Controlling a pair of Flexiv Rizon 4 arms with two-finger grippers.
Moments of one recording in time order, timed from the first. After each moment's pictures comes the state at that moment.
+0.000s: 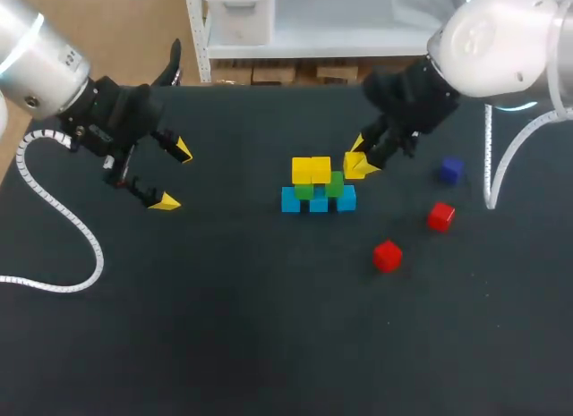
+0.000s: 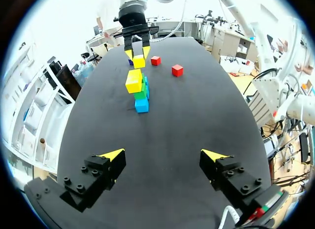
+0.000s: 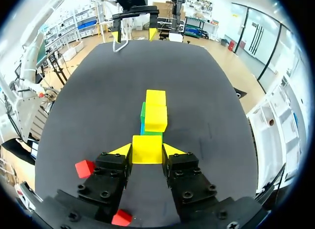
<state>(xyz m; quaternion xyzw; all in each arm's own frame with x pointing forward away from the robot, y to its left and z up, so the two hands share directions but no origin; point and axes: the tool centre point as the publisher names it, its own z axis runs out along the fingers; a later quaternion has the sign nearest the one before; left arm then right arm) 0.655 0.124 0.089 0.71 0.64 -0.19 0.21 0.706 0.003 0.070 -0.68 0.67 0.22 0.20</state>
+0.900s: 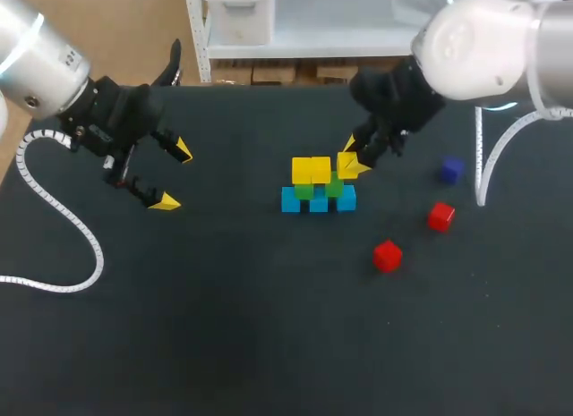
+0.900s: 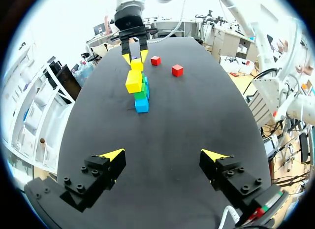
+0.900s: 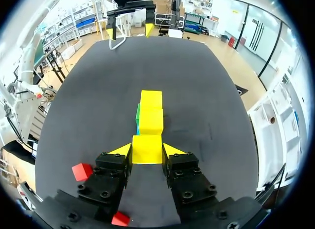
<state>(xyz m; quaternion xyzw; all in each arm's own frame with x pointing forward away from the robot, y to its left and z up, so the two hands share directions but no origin) 0.655 0.124 0.089 0.71 0.64 -0.19 0.21 0.712 0.012 0.064 -0.68 0.68 0.21 0.18</state>
